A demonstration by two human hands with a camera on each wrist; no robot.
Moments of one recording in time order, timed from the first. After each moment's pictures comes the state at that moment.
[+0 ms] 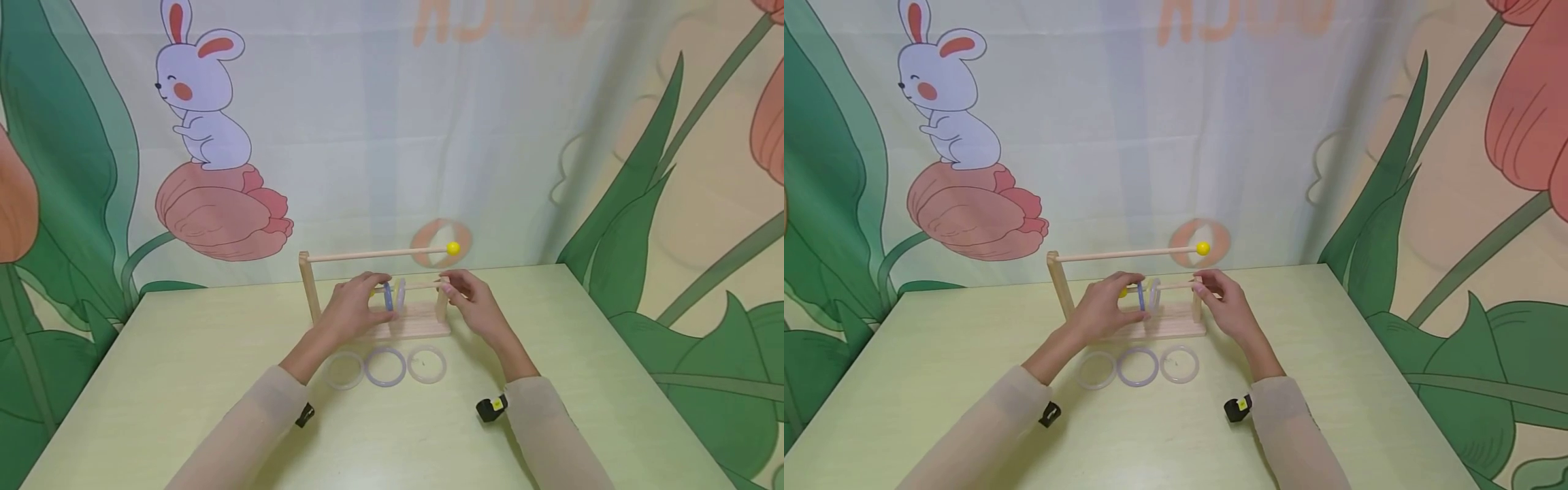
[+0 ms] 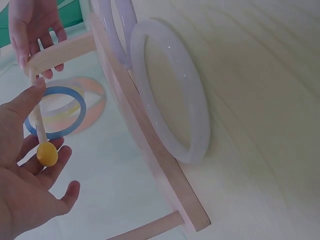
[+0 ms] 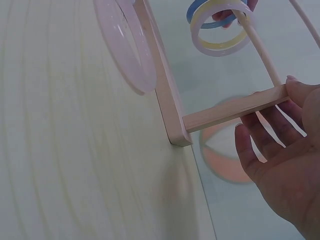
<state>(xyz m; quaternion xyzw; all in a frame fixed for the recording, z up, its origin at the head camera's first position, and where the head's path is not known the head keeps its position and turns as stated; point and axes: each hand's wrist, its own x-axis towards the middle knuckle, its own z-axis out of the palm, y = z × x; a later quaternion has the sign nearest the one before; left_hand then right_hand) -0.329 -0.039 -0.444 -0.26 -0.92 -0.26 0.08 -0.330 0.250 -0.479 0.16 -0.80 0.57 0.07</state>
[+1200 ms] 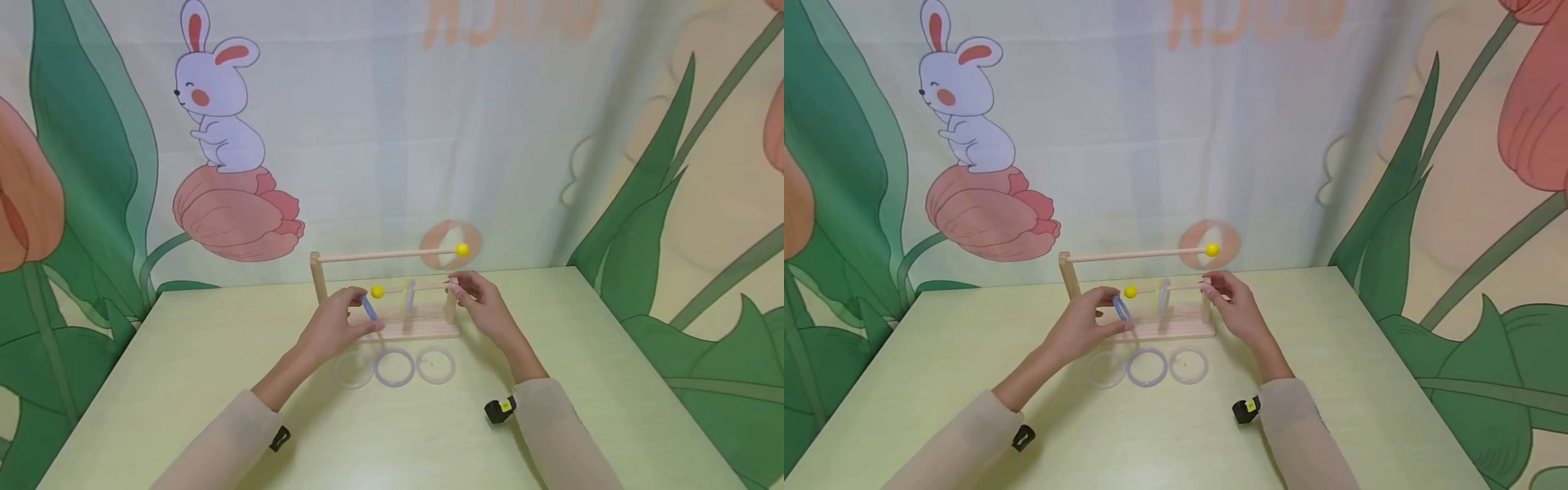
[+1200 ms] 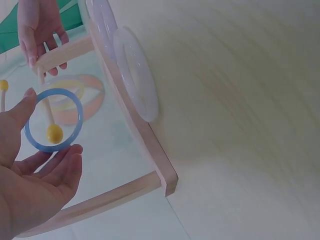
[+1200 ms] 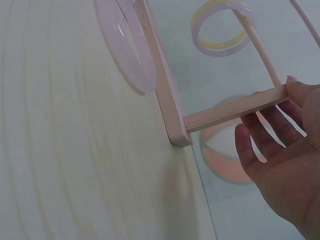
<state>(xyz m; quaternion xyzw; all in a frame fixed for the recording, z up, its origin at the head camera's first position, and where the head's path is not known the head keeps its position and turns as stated) -0.291 -0.082 -0.445 -0.21 -0.90 -0.37 0.06 -0.329 0.246 -0.477 0.15 -0.80 0.58 0.07</state>
